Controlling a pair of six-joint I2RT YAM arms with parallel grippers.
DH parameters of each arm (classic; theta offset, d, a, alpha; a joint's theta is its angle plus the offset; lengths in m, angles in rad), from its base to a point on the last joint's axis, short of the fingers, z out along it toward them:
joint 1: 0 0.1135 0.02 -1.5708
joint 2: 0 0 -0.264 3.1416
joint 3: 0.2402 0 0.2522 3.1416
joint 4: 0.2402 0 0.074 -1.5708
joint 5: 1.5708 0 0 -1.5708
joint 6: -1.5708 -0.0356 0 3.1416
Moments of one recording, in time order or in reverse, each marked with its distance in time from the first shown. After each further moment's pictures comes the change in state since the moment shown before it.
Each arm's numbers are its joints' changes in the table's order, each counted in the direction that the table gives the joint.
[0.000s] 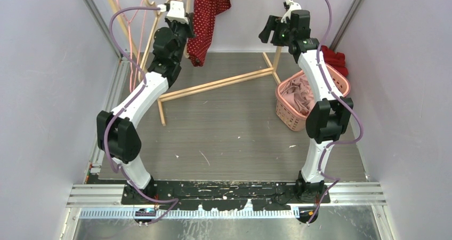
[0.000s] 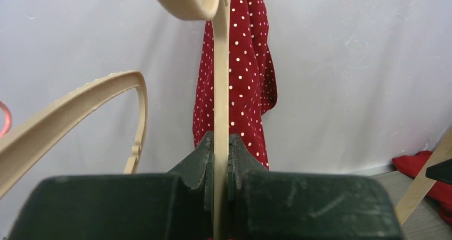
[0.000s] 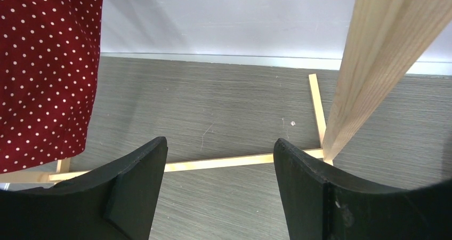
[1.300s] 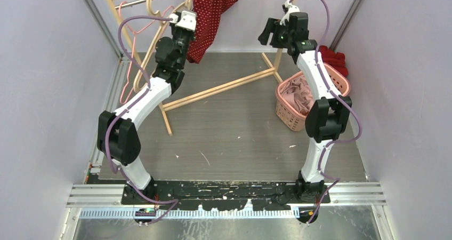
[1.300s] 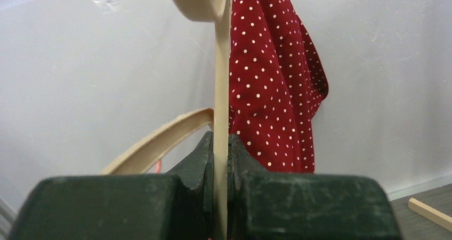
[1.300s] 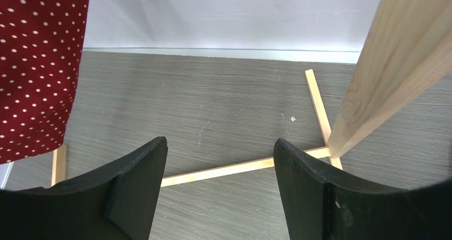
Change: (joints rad) left arm -0.032 -0.024 -0.116 -0.225 -0.010 -0.321; right arm 0.000 0.011 -0.023 -0.014 0.000 -0.004
